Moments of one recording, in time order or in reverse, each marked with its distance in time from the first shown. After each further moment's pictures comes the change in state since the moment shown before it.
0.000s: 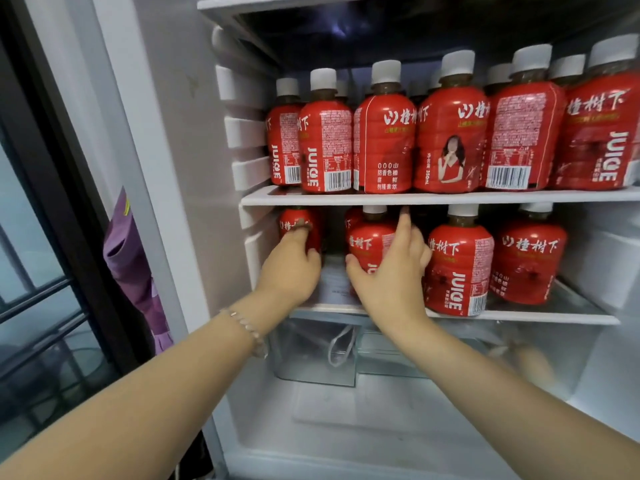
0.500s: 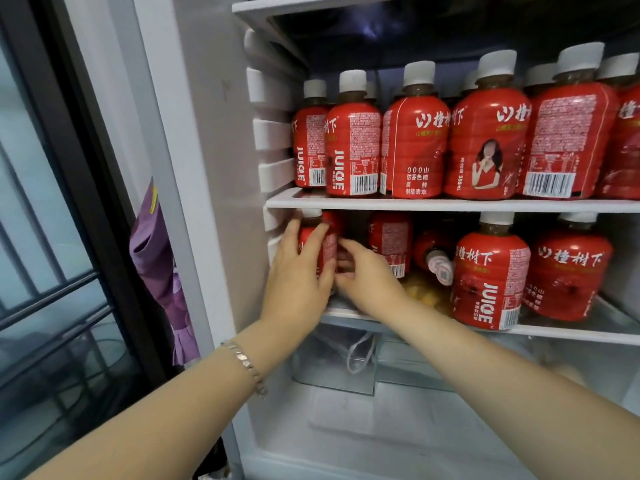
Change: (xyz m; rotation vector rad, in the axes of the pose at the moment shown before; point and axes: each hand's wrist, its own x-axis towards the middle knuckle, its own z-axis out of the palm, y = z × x) left_hand -0.024 -0.018 -0.004 0.047 0.236 0.189; right_hand 0.020 -0.009 0.040 0.174 -0.511 -0.099
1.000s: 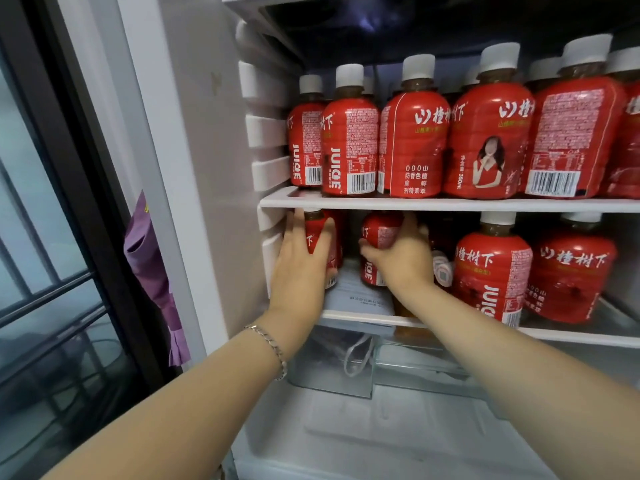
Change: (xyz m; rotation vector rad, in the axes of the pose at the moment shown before) left_hand 0.018 -0.012 0.025 0.173 -0.026 0.056; right_hand 0.028 0.025 -0.030 -0.218 0.410 0.223
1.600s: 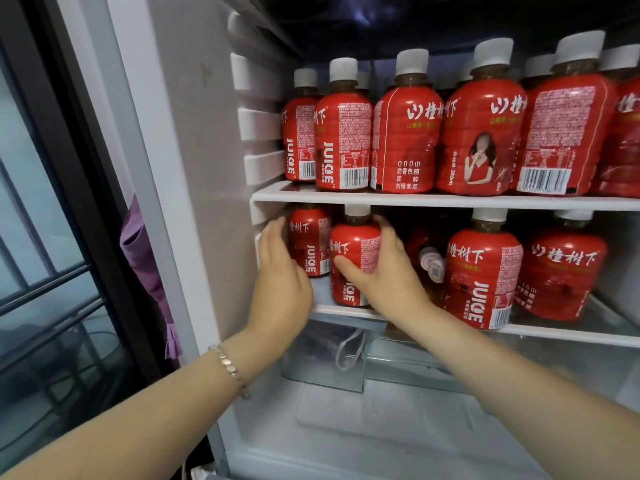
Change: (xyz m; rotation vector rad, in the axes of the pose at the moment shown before) left_hand -0.026 0.015 -0.017 -0.456 0.200 -0.168; right_hand -0.039 0.001 -0.015 0.211 -0.202 -0.215
